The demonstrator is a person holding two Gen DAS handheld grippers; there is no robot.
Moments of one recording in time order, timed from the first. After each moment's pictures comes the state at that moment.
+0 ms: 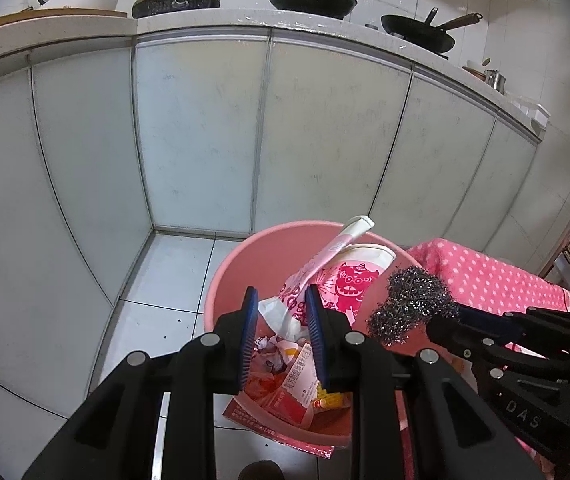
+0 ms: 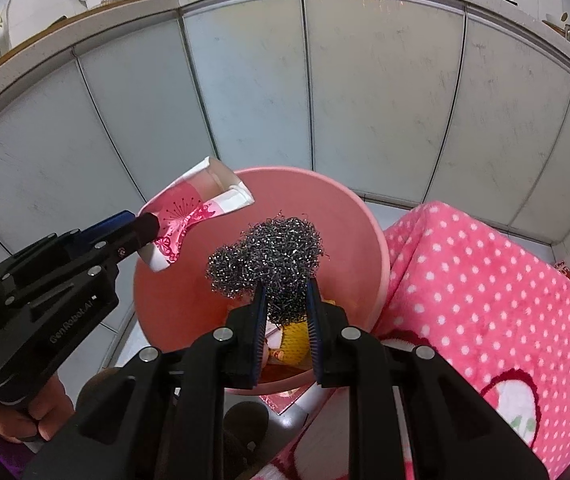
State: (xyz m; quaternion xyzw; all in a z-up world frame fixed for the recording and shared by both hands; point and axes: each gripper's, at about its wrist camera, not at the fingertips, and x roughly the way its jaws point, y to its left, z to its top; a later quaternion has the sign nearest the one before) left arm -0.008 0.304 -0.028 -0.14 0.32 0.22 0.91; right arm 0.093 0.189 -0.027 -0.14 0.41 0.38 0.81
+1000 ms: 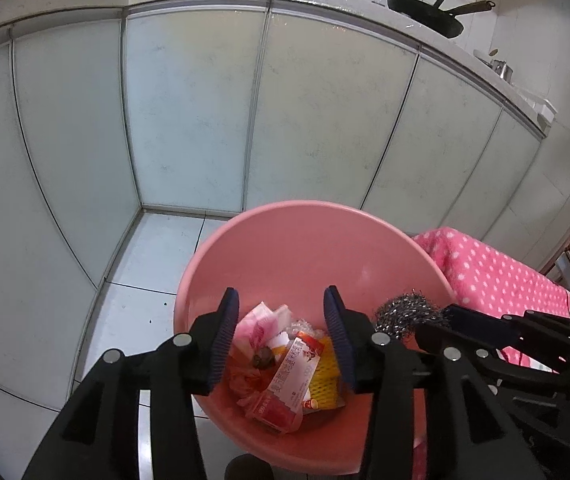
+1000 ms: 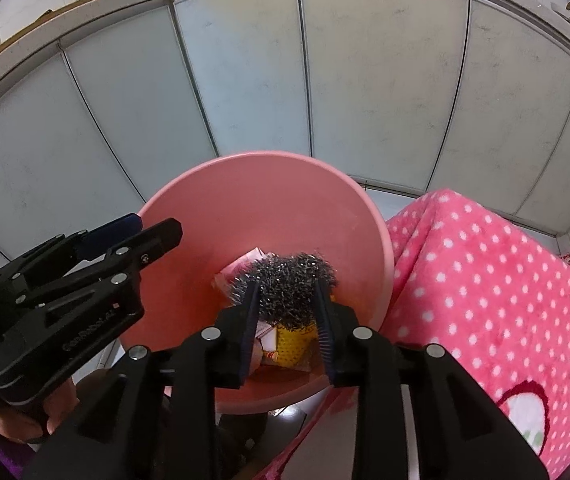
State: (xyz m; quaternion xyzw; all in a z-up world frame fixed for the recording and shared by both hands) left arm 0.022 0.312 -0.052 -0.17 0.35 0.21 0.90; right arm 0.107 0.203 -0.032 -0.13 0.43 0.38 0.81
